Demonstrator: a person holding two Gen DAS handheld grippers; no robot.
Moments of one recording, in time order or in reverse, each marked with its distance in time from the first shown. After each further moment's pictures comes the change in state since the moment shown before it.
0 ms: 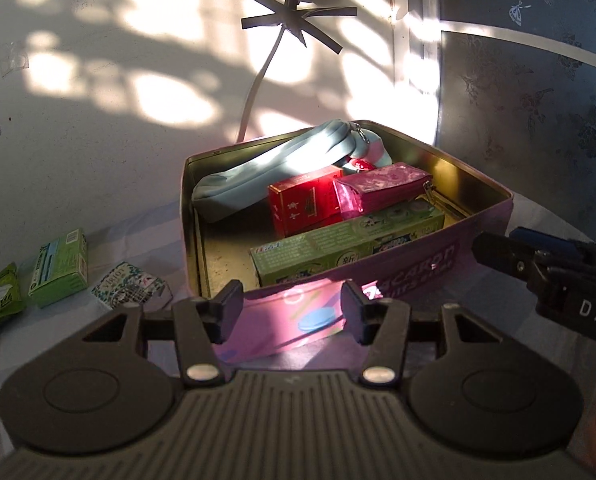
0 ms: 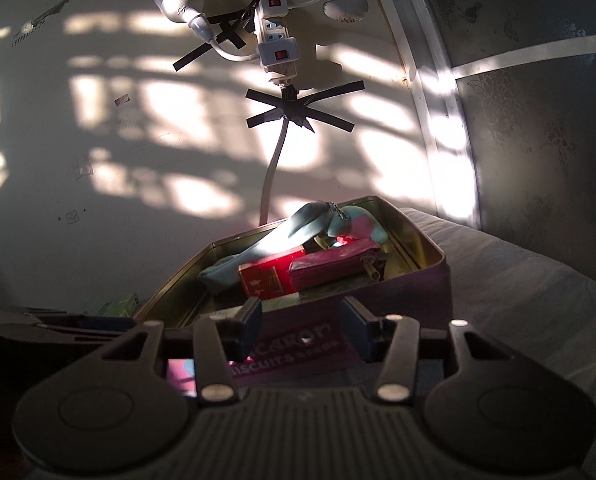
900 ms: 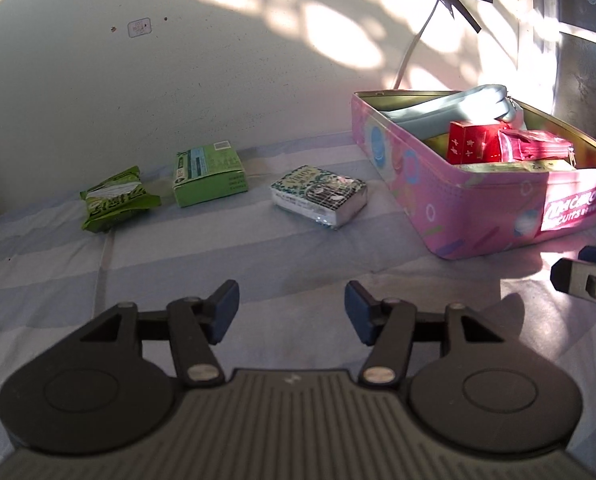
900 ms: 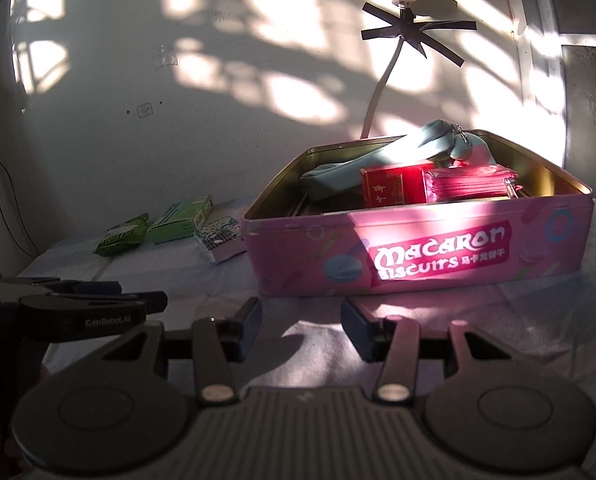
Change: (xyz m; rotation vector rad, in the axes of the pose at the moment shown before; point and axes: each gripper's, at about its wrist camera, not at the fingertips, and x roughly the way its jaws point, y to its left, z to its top) left arm -0.011 0.113 -0.077 -0.151 0.050 0.226; right arm 0.021 0.099 -0.043 -0.153 0.204 0.113
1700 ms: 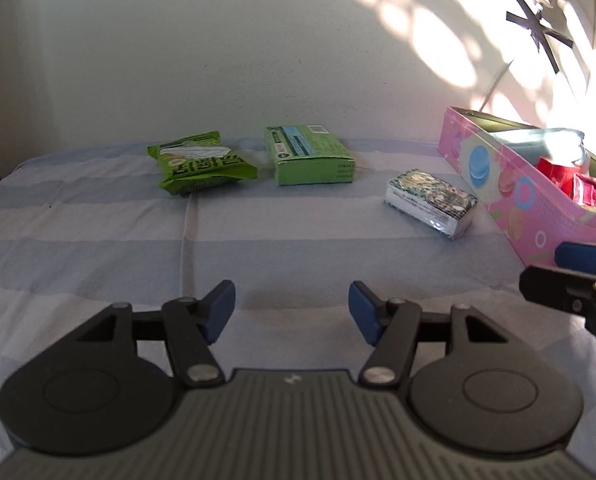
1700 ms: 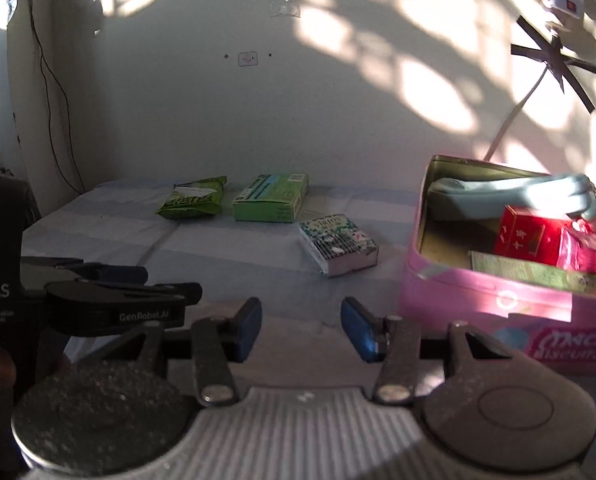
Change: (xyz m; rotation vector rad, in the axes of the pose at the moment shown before) left arm 0.013 0.084 -0.009 -0.204 0.010 0.062; right arm 0.065 0.098 0.028 -0.275 0.070 0.128
